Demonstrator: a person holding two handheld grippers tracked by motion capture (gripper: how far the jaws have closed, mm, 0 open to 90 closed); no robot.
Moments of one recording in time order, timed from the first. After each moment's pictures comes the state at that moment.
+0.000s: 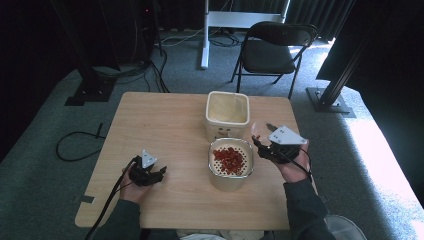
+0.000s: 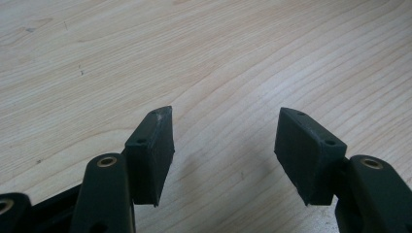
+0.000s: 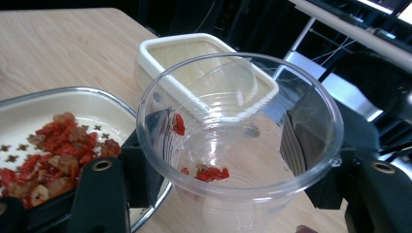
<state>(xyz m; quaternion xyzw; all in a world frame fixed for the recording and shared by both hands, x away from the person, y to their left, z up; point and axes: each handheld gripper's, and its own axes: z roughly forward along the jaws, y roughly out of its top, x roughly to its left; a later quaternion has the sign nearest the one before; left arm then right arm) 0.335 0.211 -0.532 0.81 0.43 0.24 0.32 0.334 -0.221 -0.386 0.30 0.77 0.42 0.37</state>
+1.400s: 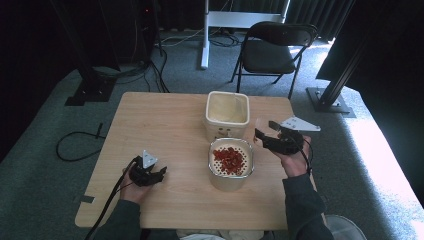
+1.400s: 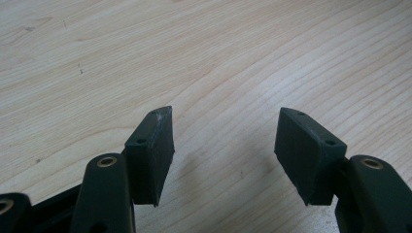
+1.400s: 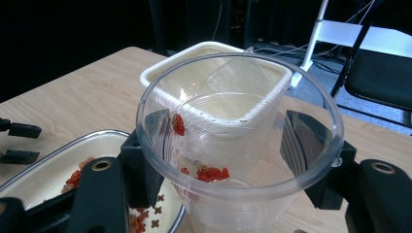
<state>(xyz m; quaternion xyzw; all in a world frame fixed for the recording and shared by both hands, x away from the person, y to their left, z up) 0.335 0.210 -0.533 0.81 0.43 0.25 0.32 0.360 -0.241 -0.385 0.40 0.73 0.49 0.25</state>
